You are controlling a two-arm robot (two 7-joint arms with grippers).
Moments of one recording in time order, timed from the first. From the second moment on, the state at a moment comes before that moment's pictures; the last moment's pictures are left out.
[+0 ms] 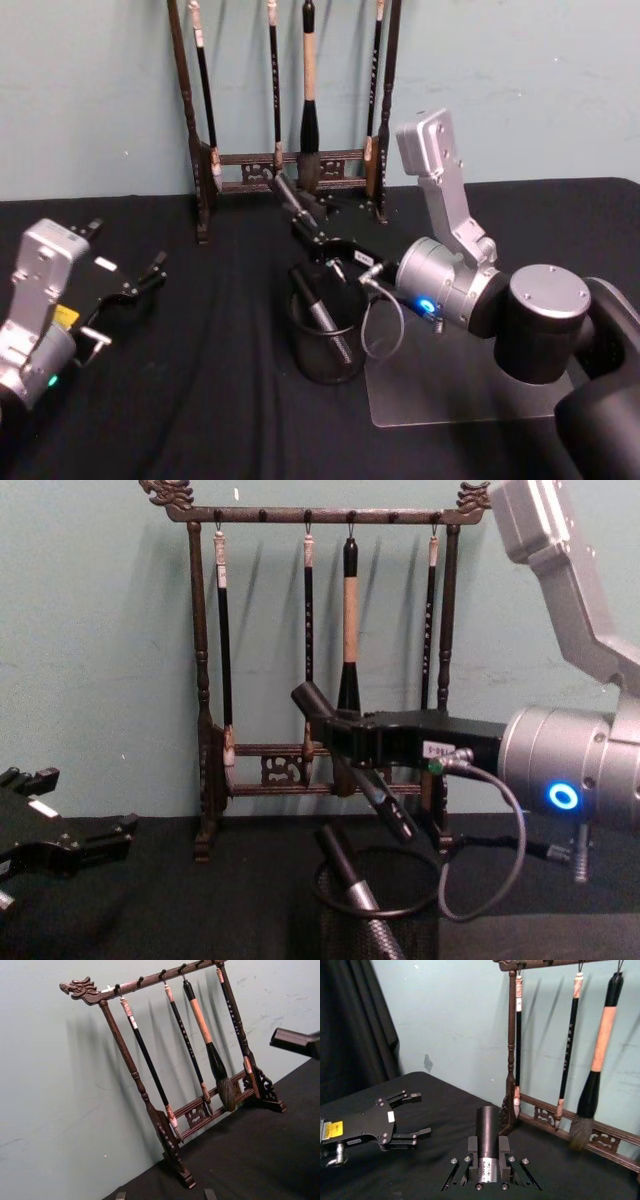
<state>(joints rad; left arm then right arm) -0.20 0.60 0.45 -1.41 -0.25 -0.12 0.03 0.35 0.15 -0.36 -1.44 0.25 0.24 0.46</state>
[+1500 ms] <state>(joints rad) -0.20 0.60 0.45 -1.41 -0.25 -0.12 0.03 0.36 0.15 -0.38 -1.42 0.27 0.23 0.45</state>
